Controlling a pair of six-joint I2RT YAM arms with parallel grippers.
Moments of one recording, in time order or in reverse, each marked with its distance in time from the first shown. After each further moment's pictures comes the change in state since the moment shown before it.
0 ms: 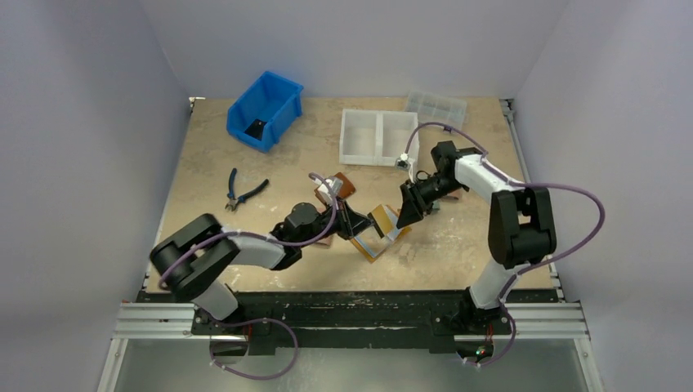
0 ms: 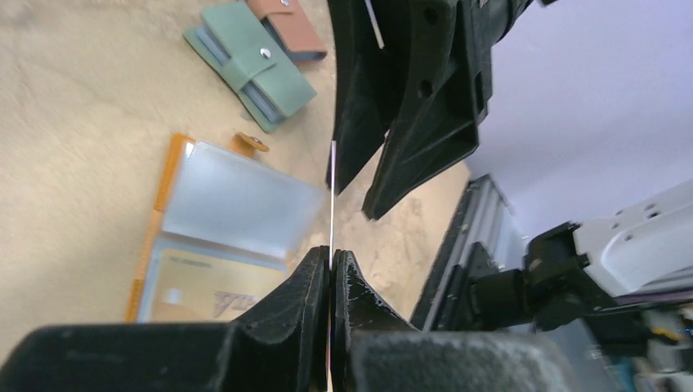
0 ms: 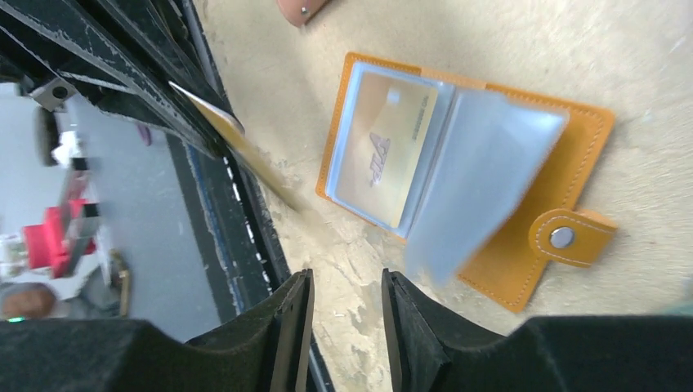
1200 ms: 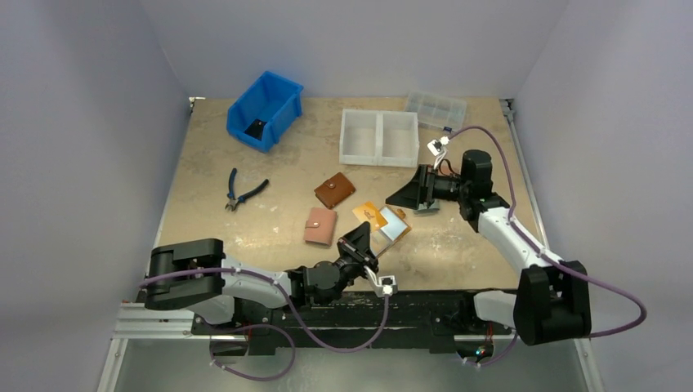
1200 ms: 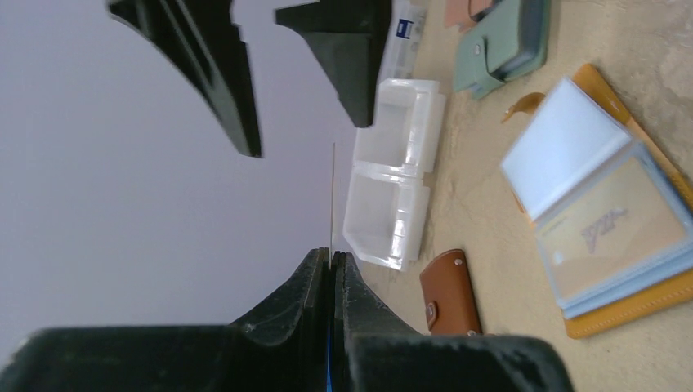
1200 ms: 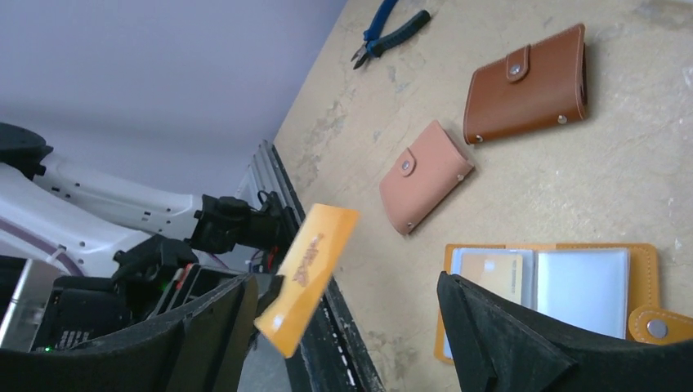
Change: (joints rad) left arm -0.585 -0.166 -0.007 -0.100 -0.891 2.107; right arm -0.045 -0.568 -0.470 1.100 -0.139 1.124
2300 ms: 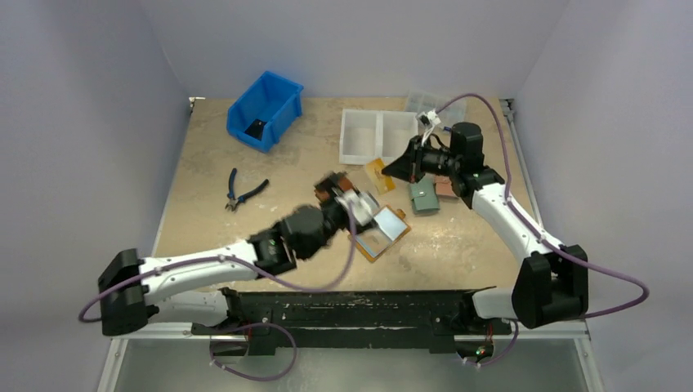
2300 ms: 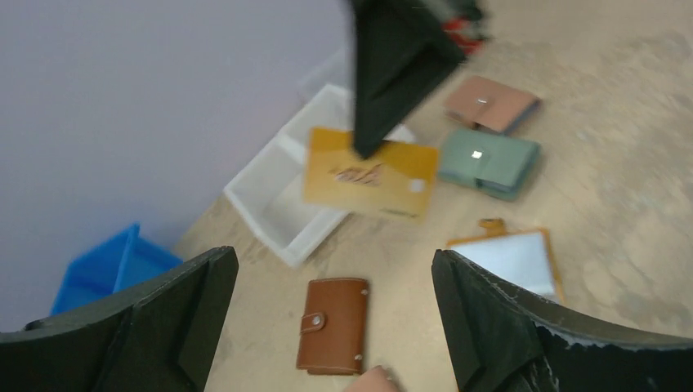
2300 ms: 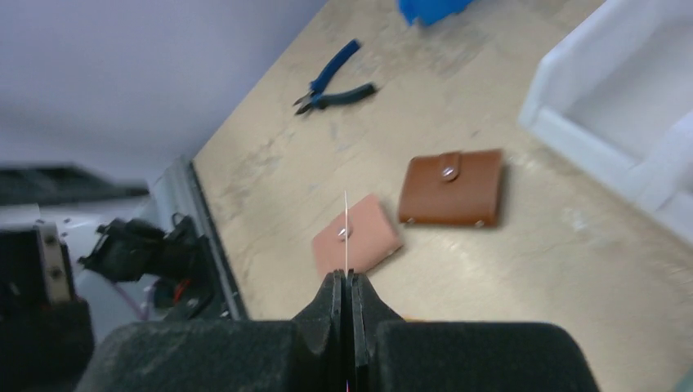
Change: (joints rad) left arm 0.138 -0.260 0.270 -0.566 0.121 -0.756; right arm 0.091 0.109 0.239 -0.132 0.151 -0.225
